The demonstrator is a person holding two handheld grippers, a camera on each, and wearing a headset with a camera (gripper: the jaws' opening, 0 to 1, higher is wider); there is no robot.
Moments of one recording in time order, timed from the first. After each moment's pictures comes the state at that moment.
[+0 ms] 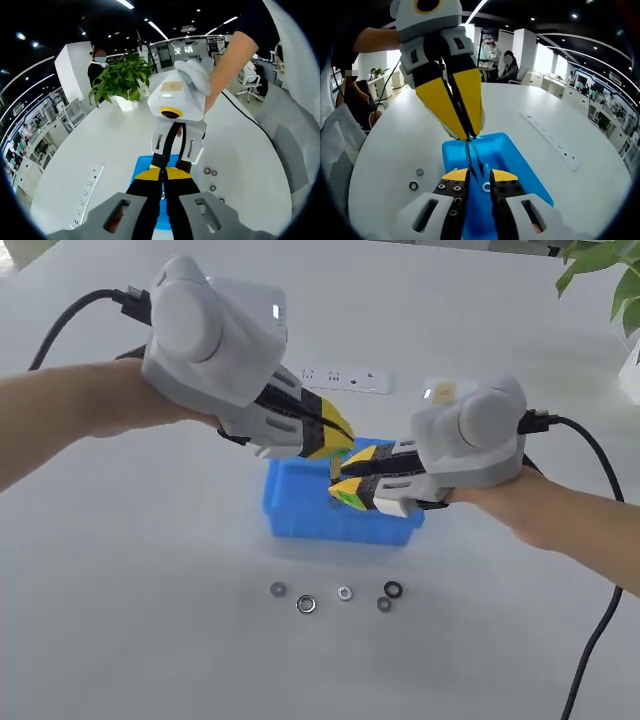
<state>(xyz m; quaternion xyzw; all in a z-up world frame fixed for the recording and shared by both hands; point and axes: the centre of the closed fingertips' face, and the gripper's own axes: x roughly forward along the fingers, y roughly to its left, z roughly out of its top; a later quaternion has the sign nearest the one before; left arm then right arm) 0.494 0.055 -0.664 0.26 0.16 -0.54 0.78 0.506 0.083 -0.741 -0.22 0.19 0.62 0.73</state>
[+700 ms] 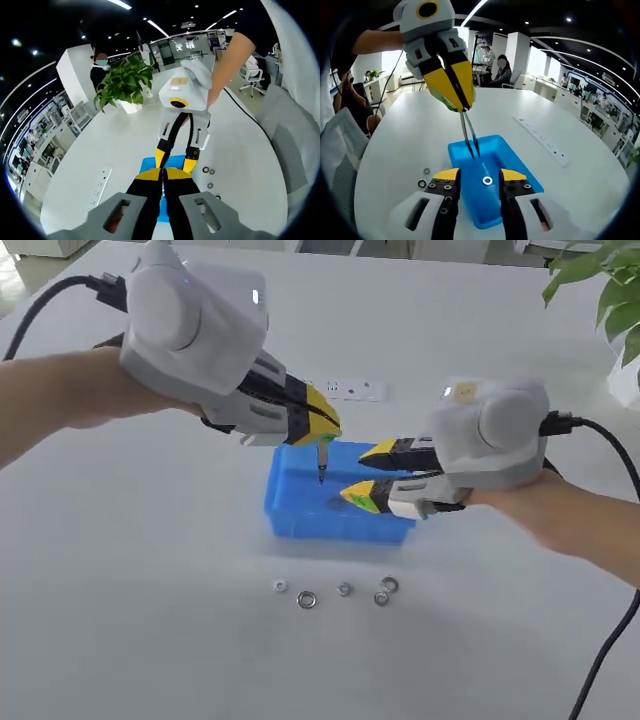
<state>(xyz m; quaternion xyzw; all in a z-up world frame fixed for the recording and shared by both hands) 0.474 0.062 -0.637 0.29 0.15 -0.53 0.78 0.489 0.056 -0.716 -0.21 0.18 0.59 0.76</state>
